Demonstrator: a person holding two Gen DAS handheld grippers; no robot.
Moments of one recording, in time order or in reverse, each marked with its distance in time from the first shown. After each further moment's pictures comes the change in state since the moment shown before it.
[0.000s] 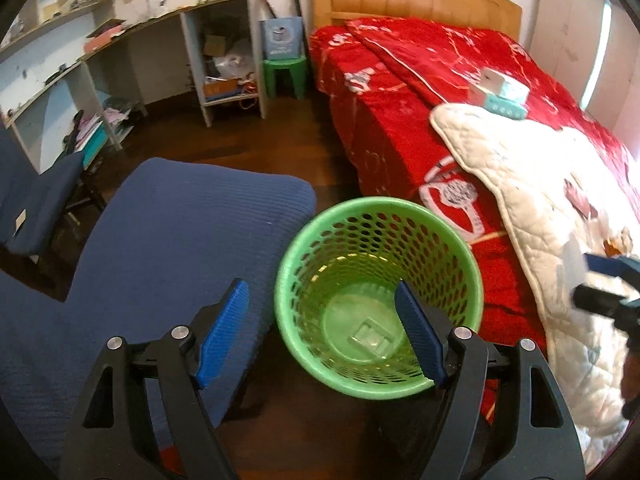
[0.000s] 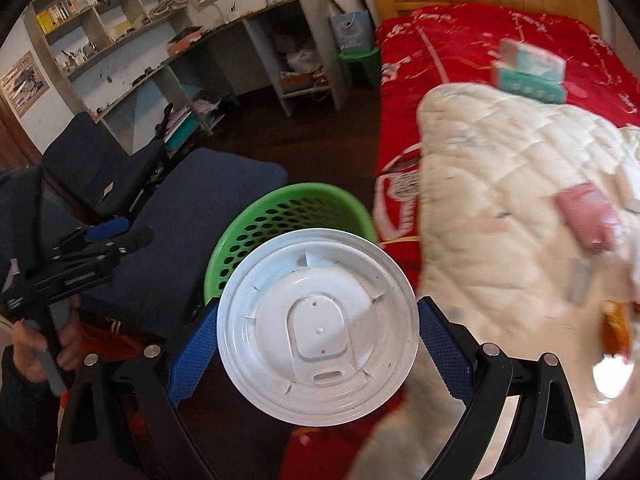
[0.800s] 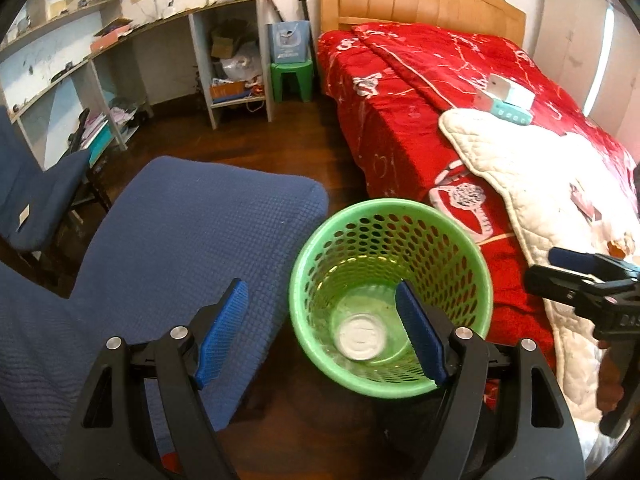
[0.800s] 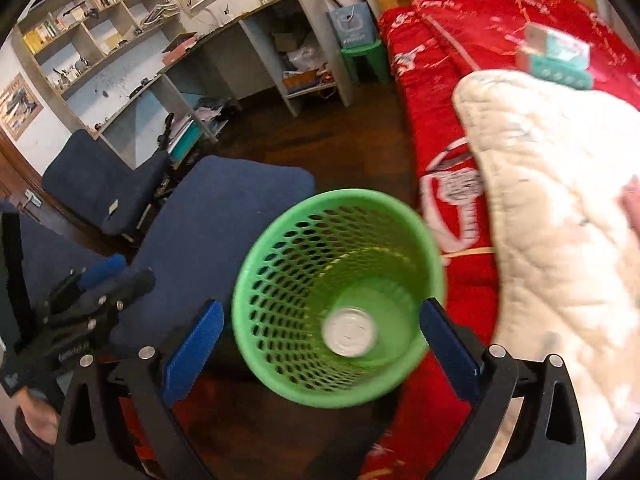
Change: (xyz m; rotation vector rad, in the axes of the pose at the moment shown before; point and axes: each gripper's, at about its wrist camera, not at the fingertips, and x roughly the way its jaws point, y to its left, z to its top) left arm 0.002 0.001 -0.006 0.000 -0.017 0.002; right arm 0.019 0.025 0.009 0.054 -0.033 0.003
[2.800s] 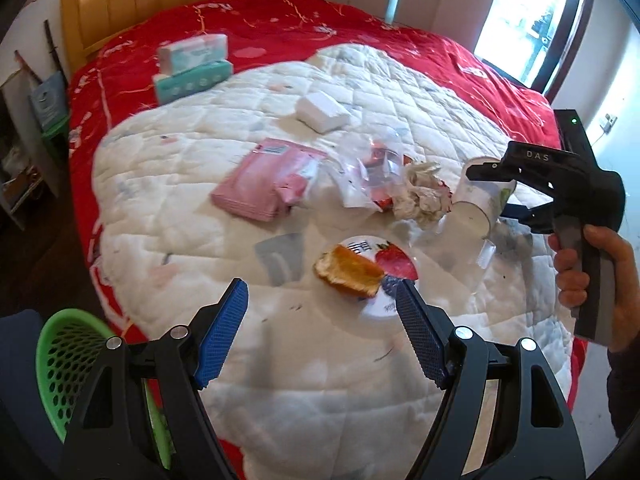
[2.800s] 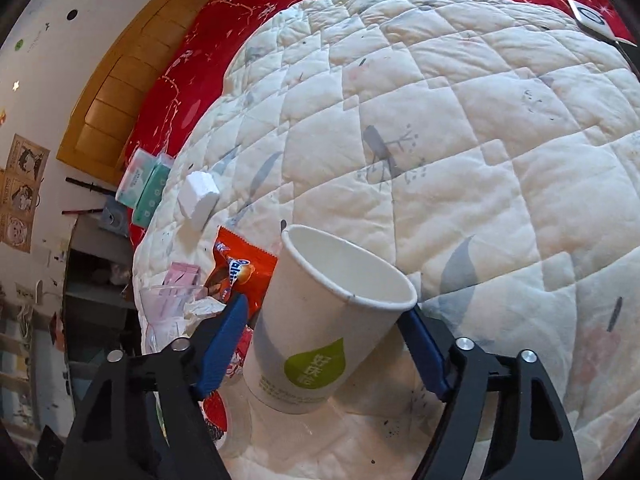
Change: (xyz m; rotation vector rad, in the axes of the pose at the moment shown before) left arm 0.026 -0.378 0.014 0.480 0.114 -0.511; right arm -0.209 -0.406 -0.105 0.974 -0.245 -0.262
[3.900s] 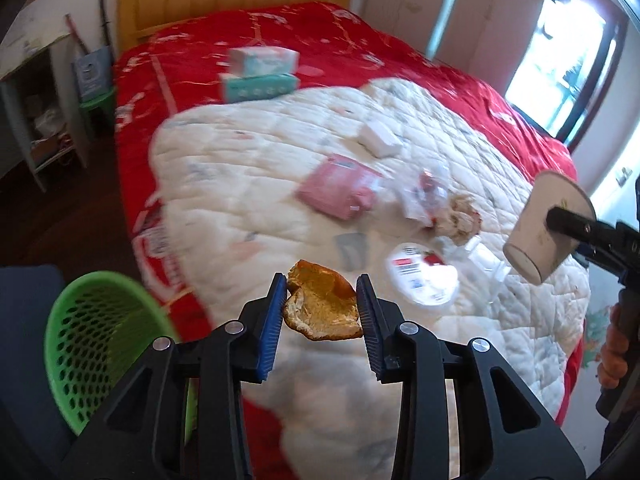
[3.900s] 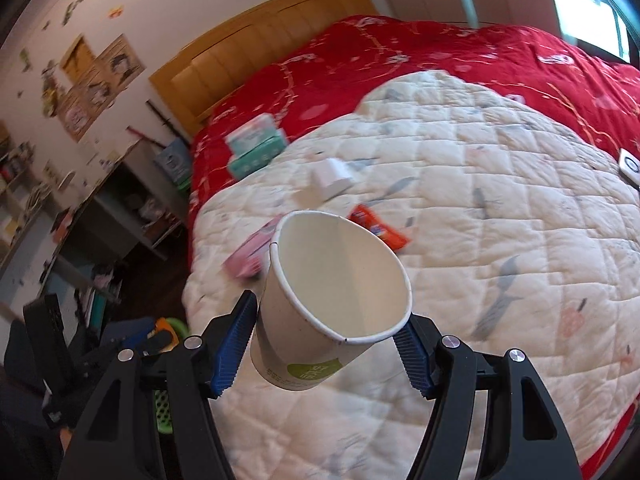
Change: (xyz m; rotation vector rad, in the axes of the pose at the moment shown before) left arm -0.059 0.062 -0.030 -0.169 -0.106 0.063; right arm -0.086 0.101 -0.100 -0.465 -0.131 0.094
